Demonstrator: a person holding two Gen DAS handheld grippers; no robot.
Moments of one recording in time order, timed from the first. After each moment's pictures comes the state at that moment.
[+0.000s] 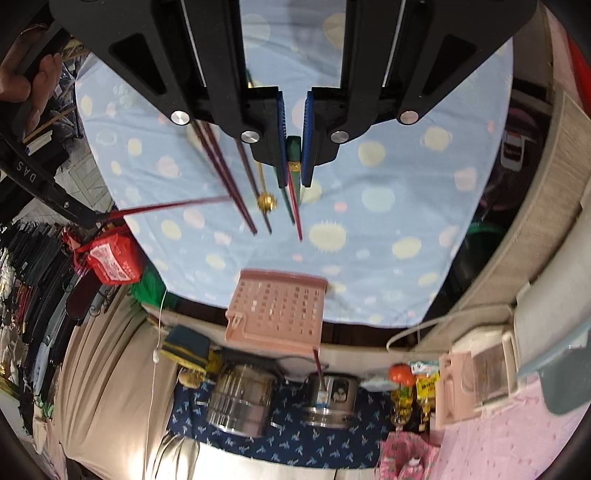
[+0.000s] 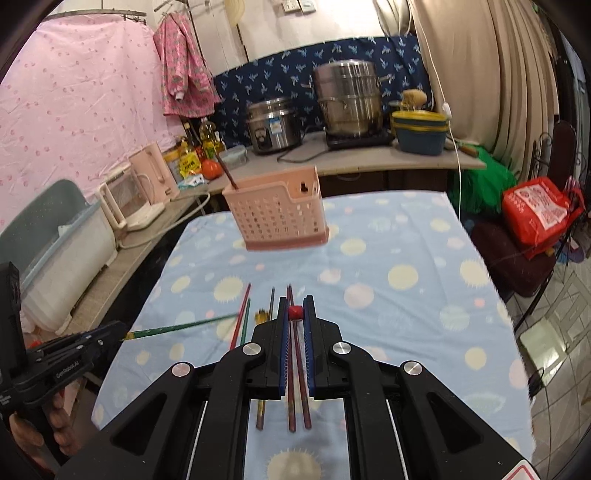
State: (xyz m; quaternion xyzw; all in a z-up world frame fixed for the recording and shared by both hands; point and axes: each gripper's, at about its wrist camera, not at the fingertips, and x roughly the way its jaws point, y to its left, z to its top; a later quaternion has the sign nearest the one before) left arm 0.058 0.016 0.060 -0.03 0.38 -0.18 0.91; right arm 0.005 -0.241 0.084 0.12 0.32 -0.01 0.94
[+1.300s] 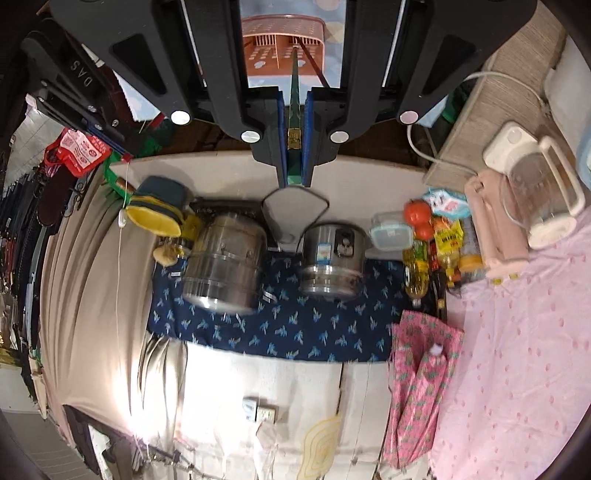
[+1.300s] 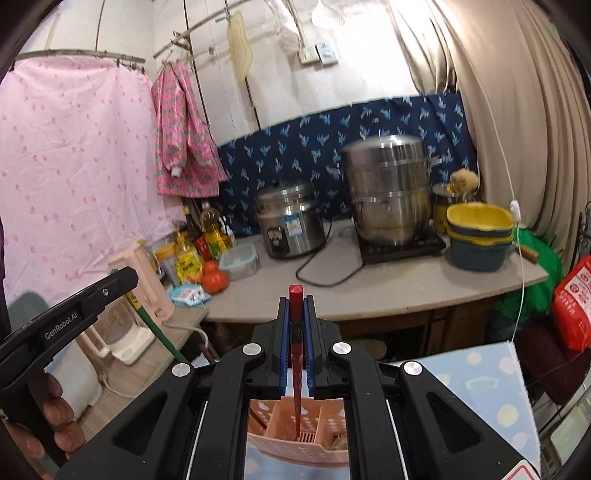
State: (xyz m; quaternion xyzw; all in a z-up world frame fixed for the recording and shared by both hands) left arm 0.341 -0.055 0.198 -0.03 0.21 -0.16 0.96; right arm 0.304 -0.247 0.174 0.12 0.21 0.01 0.97
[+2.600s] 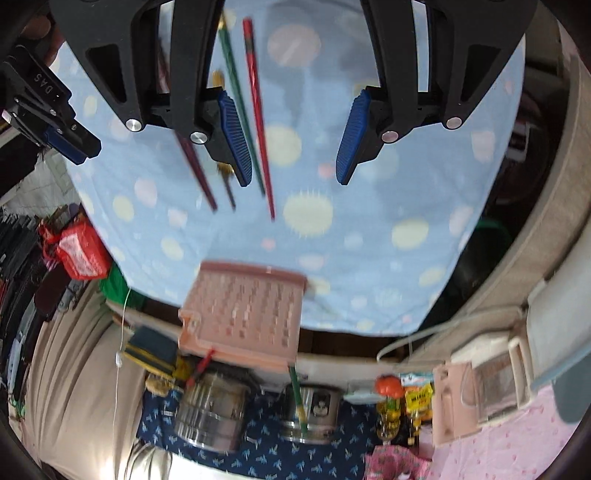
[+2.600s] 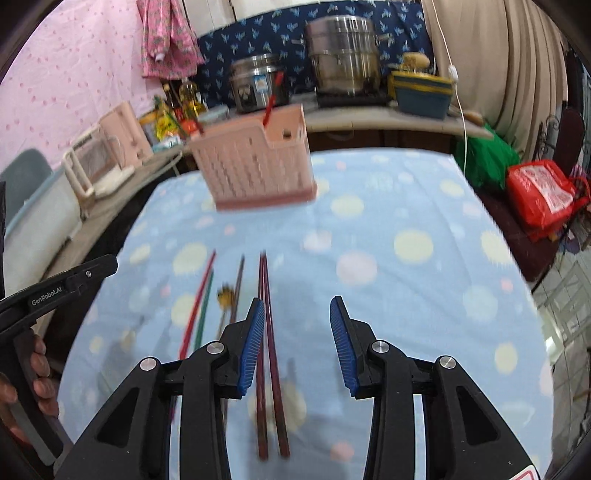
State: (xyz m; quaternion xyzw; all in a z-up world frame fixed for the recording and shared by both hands) left arm 0.133 -0.002 0.003 -0.02 0.41 -0.14 0.90; right arm 0.054 -0.239 -0.003 0.10 0.40 -0.02 0.91
